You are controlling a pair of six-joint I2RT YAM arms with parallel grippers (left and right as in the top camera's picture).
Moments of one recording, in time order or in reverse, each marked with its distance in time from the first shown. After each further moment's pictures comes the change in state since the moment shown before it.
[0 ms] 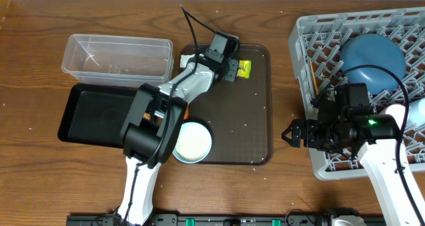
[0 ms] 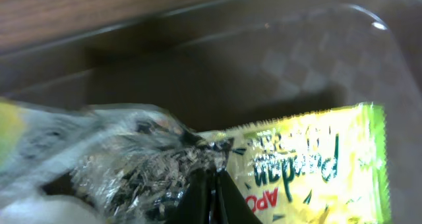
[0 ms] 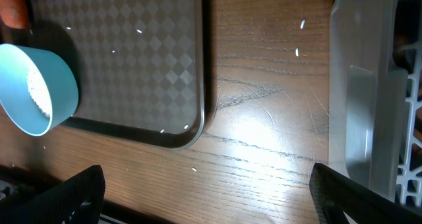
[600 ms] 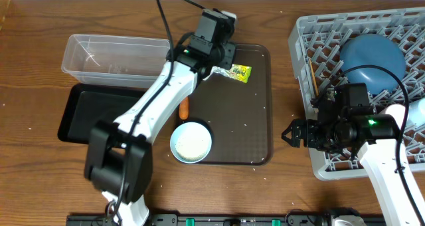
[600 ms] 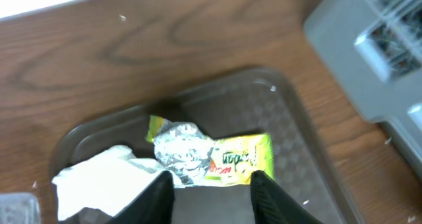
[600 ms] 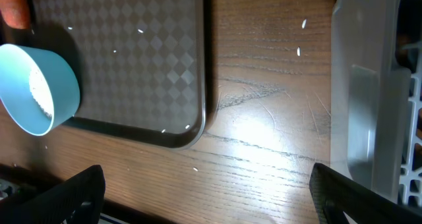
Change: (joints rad) left arm 0.003 -0.309 0.000 -0.169 0.005 0.048; right arm 0.000 0.000 0.000 0.000 -0.004 0.002
